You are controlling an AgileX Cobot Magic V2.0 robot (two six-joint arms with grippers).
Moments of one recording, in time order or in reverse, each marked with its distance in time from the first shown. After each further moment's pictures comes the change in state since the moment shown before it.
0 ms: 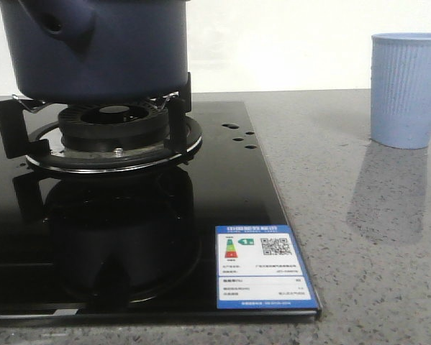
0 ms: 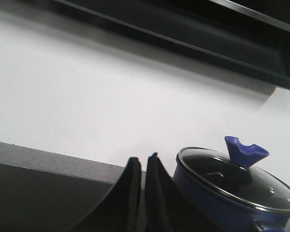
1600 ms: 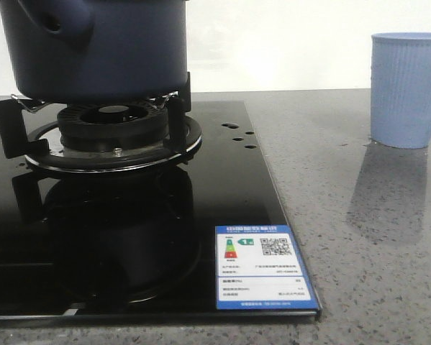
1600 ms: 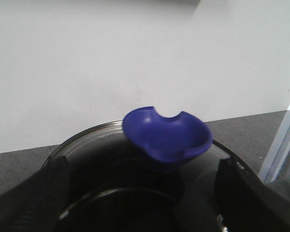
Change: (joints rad) left arm -0.478 0.981 -0.333 -0.012 -0.414 0.148; right arm 0.122 0.382 -0.314 -0.085 0.230 0.000
